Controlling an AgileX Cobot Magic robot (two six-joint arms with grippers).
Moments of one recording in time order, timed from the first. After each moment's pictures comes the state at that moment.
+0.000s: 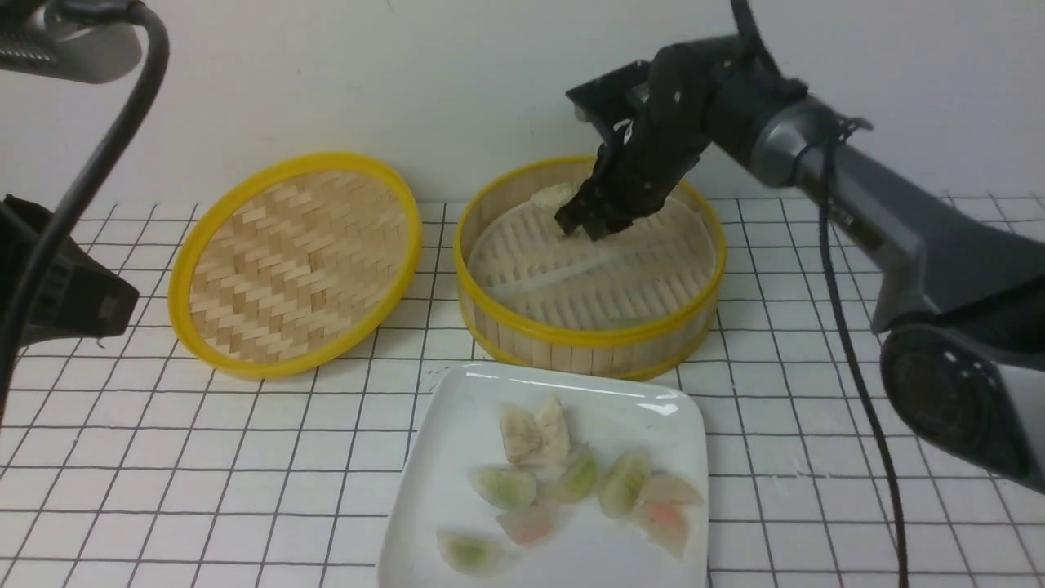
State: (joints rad) right arm 0.41 2.49 -2.48 0.08 1.20 -0.20; left arm -0.20 1.04 -1.28 -0.19 1.27 0.12
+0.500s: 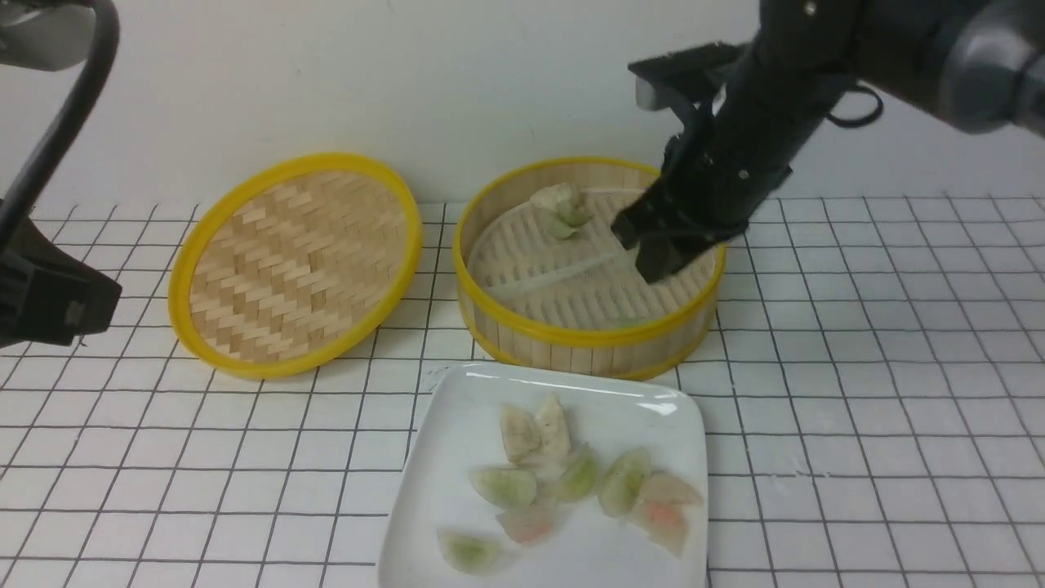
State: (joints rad) right arm 0.43 1.91 -1.69 0.24 1.24 -0.19; left arm -0.20 0.99 -1.28 -0.20 1.27 0.12
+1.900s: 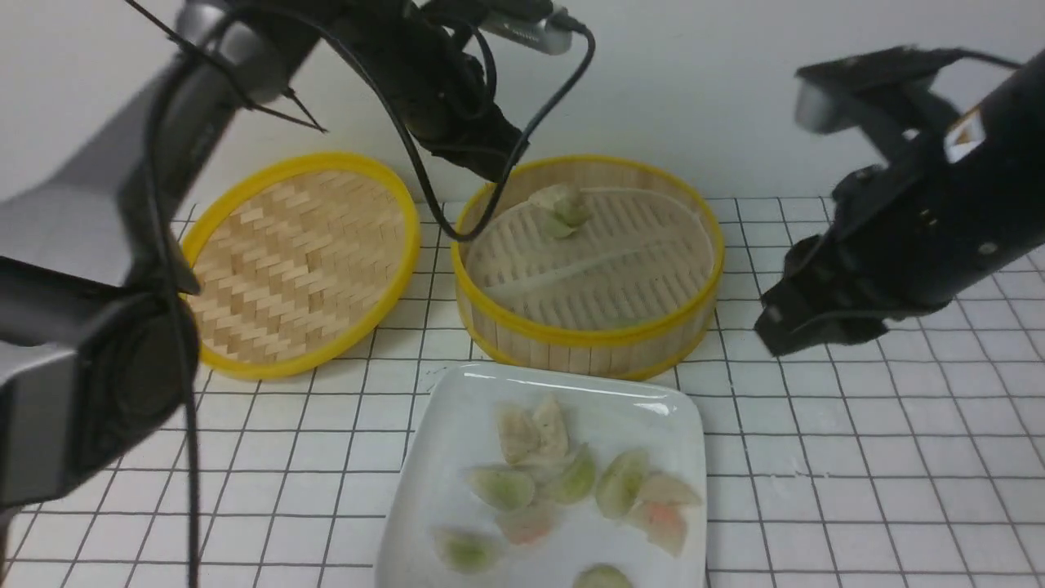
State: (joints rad) right arm 0.41 1.38 -1.34 0.23 1.24 -0.11; left arm -0.30 2.41 -2.51 -0.34 1.23 0.51
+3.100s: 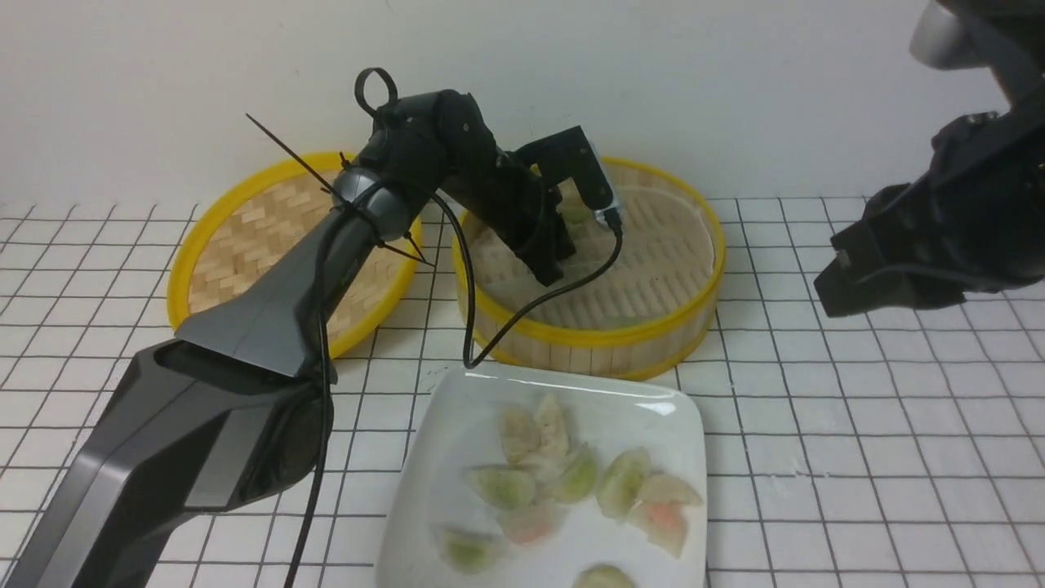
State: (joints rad) right arm 0.39 1.30 -1.34 0.22 1.25 0.01; left arm -0.36 2.76 -2.73 -0.37 1.04 0.99
